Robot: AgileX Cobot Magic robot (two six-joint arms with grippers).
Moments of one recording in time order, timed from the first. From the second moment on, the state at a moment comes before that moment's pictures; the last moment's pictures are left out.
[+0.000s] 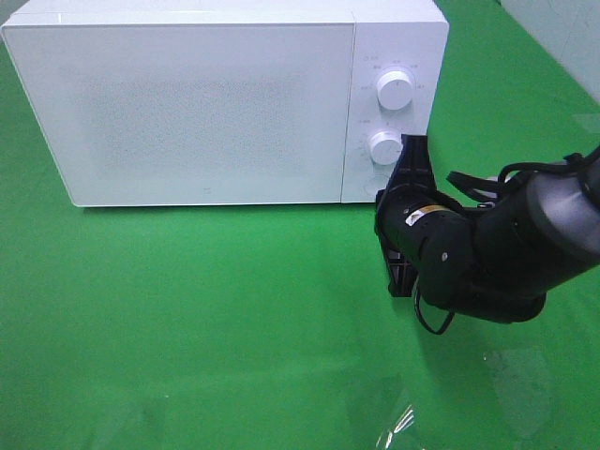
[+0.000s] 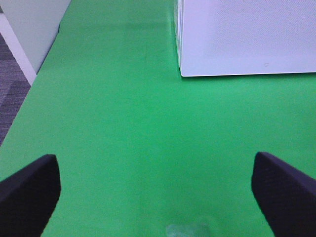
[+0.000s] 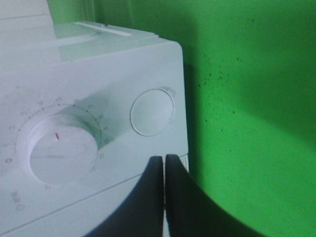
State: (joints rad) left arm 0.02 0.00 -0.50 0.00 1.05 0.08; right arm 0.69 1.99 -0.71 0.76 -0.89 1.34
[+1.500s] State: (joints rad) left arm 0.02 0.00 -0.50 0.00 1.05 0.08; right arm 0.61 2.16 -0.92 0.78 -0.90 1.30
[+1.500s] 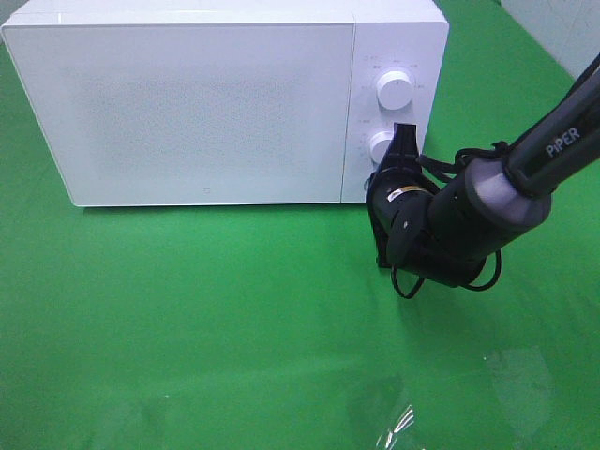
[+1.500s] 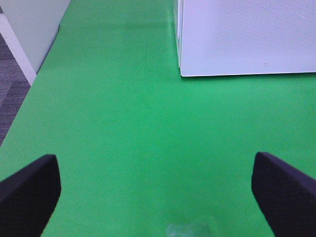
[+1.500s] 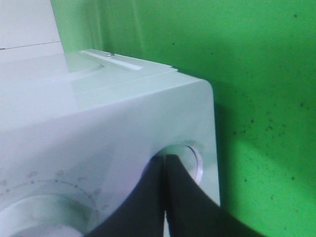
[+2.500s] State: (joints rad) left arm 0.02 0.00 -0.50 0.00 1.05 0.08; right arm 0.63 2.25 -0.99 0.84 -1.00 1.28
